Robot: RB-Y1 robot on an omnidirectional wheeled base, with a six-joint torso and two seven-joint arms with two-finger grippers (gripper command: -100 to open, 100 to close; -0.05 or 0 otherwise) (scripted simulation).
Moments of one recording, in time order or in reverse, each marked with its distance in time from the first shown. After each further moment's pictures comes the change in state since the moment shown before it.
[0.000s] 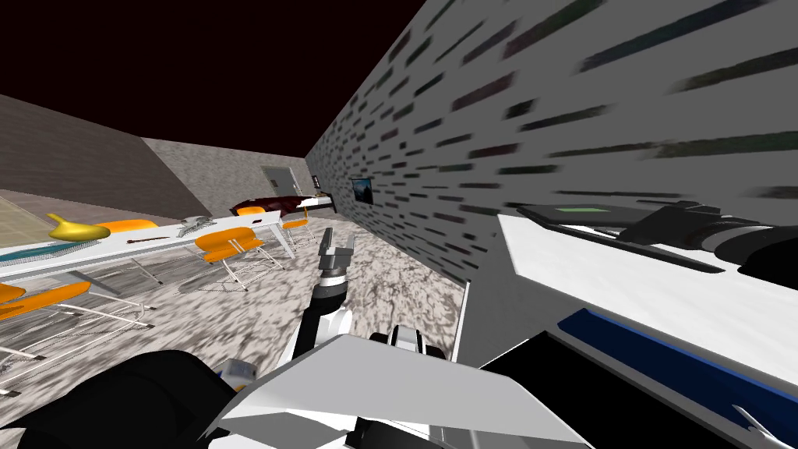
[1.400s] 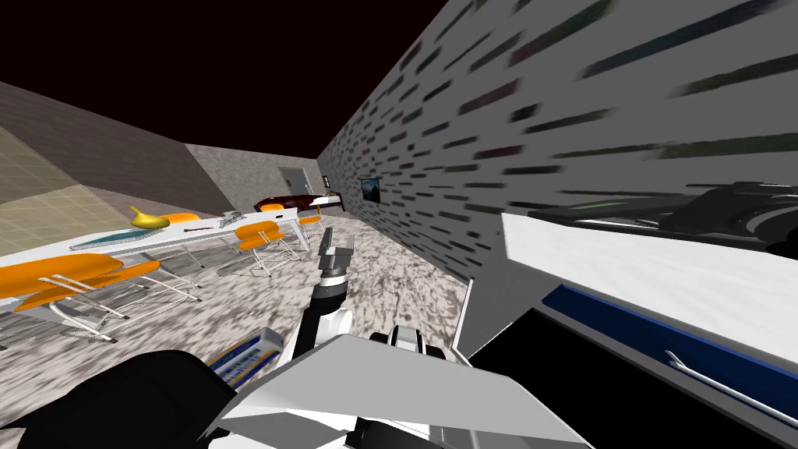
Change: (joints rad) left arm 0.000 0.000 0.000 0.000 0.000 0.000 0.000; right arm -0.175 -0.209 0.343 0.149 -0.111 0.165 0.013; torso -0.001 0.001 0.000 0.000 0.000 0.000
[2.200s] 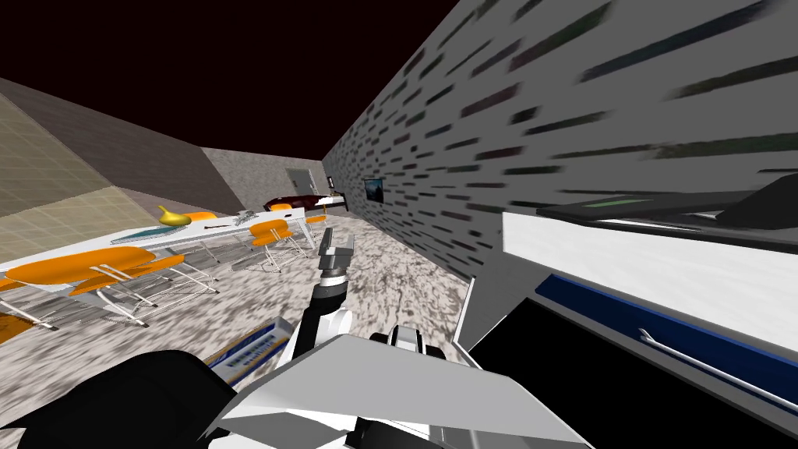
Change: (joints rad) left arm 0.000 0.000 0.000 0.000 0.000 0.000 0.000; right arm -0.158 -0.095 0.254 0.086 -0.039 0.076 -0.002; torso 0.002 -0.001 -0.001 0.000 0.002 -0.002
